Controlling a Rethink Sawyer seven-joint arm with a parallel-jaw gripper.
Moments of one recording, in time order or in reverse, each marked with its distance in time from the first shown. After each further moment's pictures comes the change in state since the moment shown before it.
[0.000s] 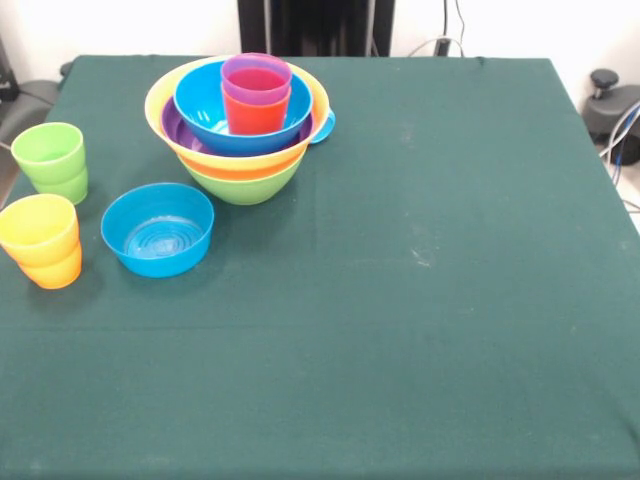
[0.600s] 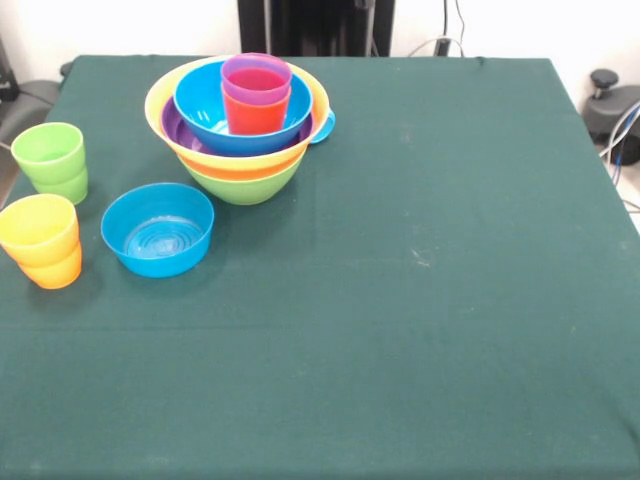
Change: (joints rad) arm 0.123 0.039 -0.149 -0.097 0.032 0.001 0.000
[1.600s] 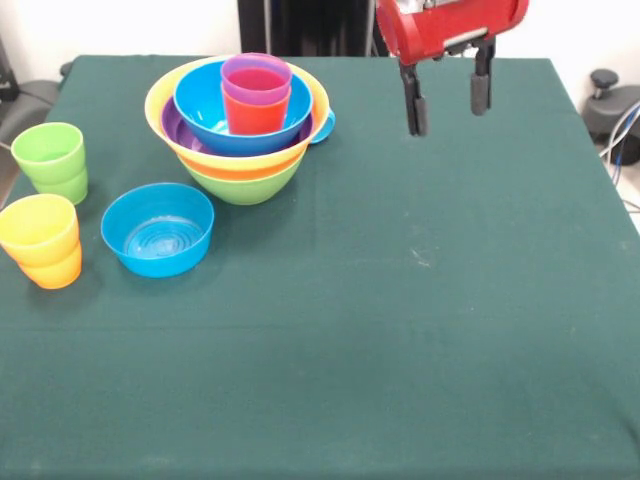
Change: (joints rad) arm 0.215 0.259 -0.188 -0.338 0.021 0.001 0.000
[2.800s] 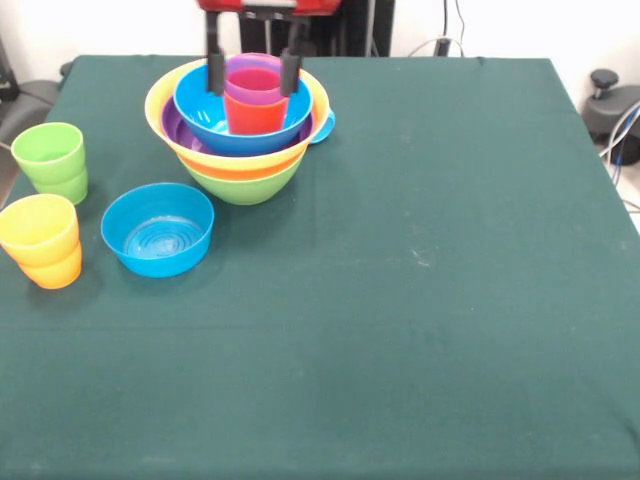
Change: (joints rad) arm 0.073 -0.055 -0.299 -0.183 -0.053 0.134 0.000
